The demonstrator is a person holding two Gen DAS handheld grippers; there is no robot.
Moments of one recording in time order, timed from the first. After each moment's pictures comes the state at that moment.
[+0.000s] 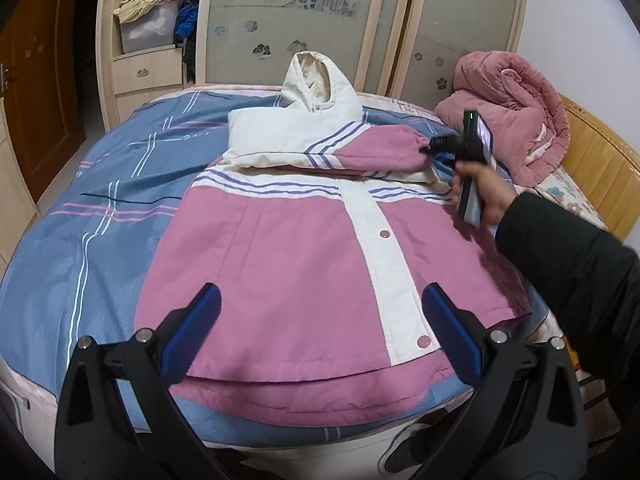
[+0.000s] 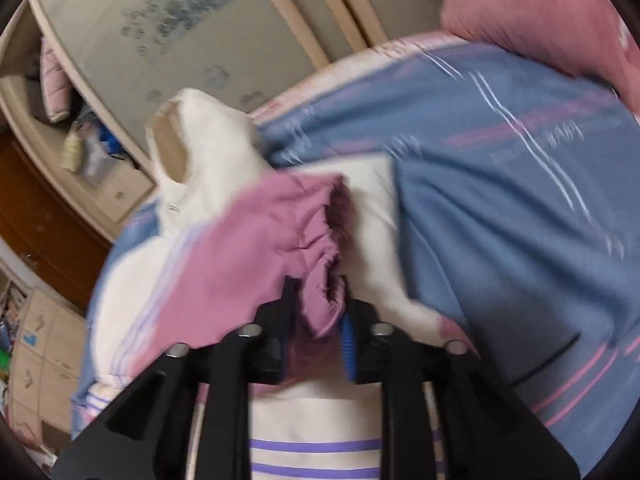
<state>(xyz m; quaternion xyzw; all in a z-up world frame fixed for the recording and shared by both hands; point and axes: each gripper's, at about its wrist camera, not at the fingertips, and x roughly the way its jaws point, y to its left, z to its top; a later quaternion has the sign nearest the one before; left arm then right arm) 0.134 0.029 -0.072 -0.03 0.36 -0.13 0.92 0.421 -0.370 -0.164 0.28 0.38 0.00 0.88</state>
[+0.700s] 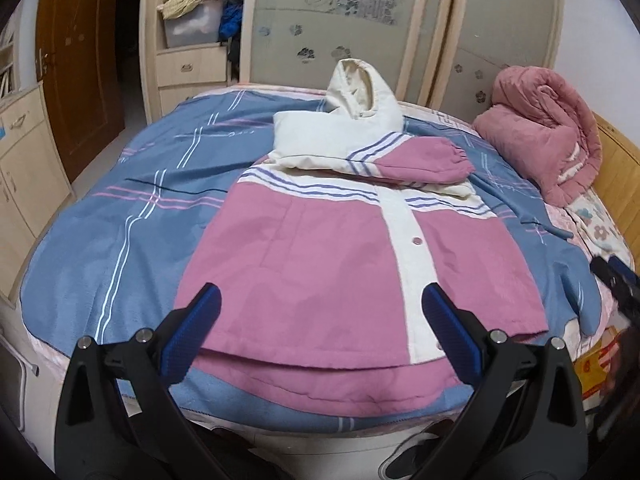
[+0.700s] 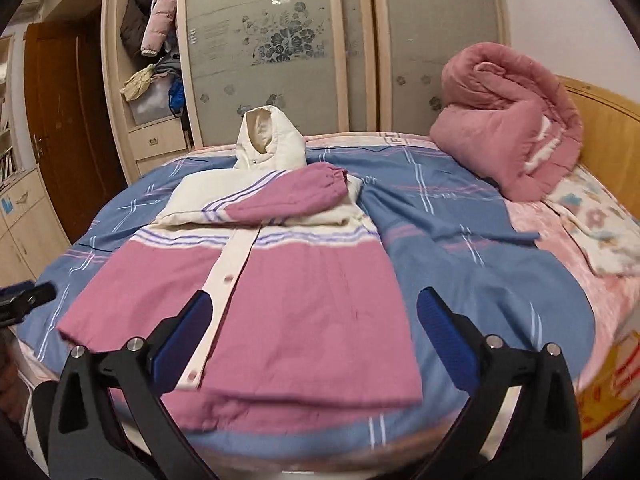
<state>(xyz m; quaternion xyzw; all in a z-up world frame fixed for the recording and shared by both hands) 0.110 0.039 -0.055 -0.04 0.36 -0.06 0.93 0.052 -0.259 -0.022 0.06 0.31 -0.03 0.95</state>
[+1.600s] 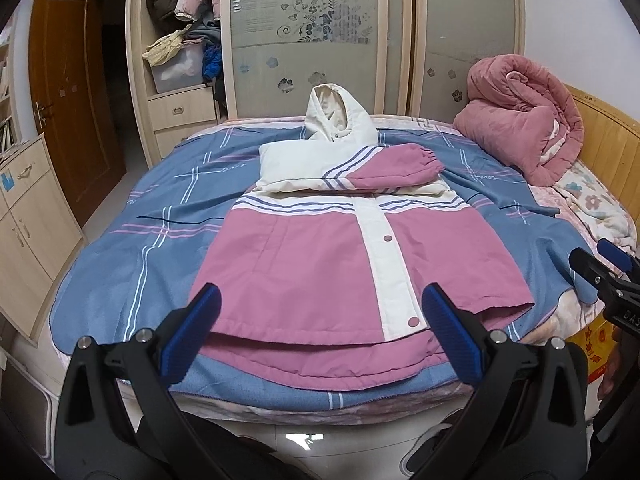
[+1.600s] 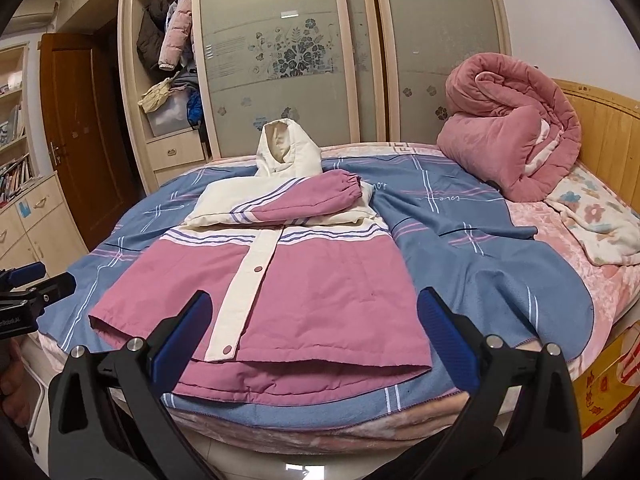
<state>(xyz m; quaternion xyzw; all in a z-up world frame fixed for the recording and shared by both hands) 0.044 0.007 -0.022 0.02 0.31 -0.06 0.95 -0.003 -0.241 -0.001 0.06 0.28 0.00 0.96</state>
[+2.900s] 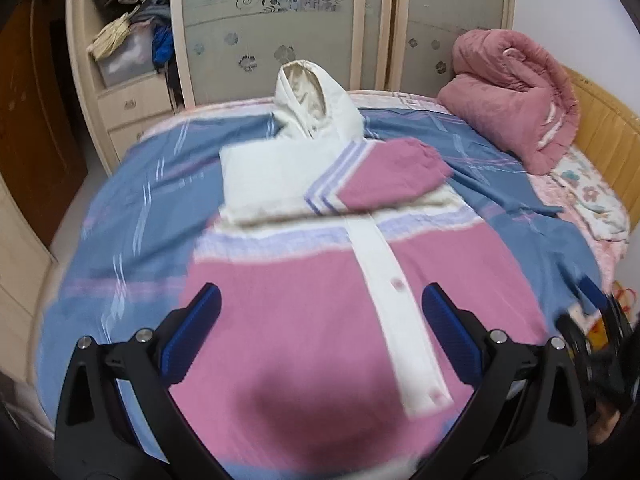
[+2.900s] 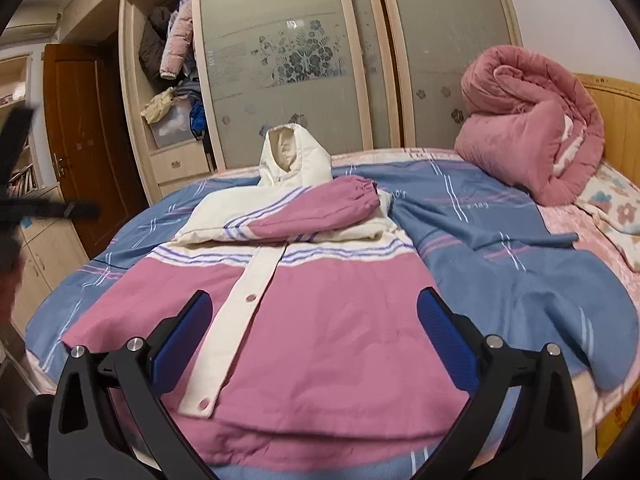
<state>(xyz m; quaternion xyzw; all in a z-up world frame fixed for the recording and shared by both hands) 0.239 -0.002 -0.008 0.06 0.37 -0.12 0.92 0.084 -0.247 -0.055 0.08 0.25 0.02 0.97</state>
